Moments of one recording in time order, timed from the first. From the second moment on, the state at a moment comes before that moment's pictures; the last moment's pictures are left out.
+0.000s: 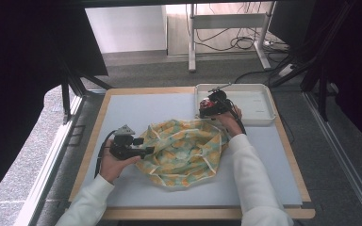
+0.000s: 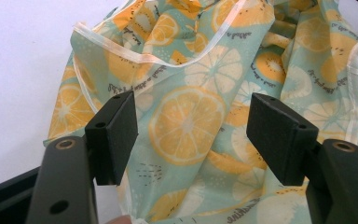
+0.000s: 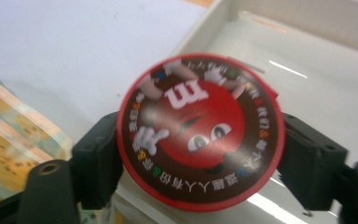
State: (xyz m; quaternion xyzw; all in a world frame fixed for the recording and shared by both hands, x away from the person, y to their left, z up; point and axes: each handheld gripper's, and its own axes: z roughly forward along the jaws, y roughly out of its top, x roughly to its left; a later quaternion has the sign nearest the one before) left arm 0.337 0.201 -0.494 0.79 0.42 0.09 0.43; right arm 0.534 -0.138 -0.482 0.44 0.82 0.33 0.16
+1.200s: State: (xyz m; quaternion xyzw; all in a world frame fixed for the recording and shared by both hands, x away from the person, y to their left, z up) left arm 0.335 0.206 -0.489 0.79 0.42 0.09 0.44; right arm 0.414 -0.169 -0.428 0.36 0.80 0.45 0.16
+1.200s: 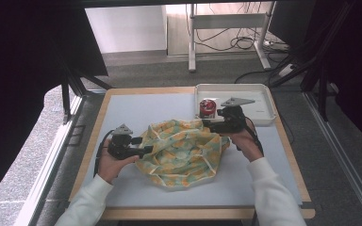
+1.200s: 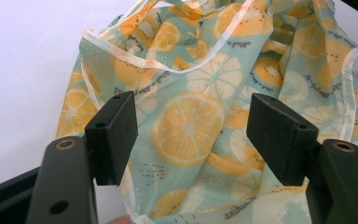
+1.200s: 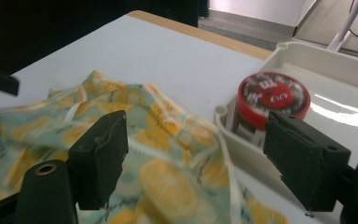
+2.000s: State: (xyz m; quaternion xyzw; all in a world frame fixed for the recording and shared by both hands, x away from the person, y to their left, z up) left arm 0.336 0.206 -0.490 0.79 0.42 0.09 0.43; right arm 0.357 -0.211 -0.454 0.35 0.80 0.46 0.15
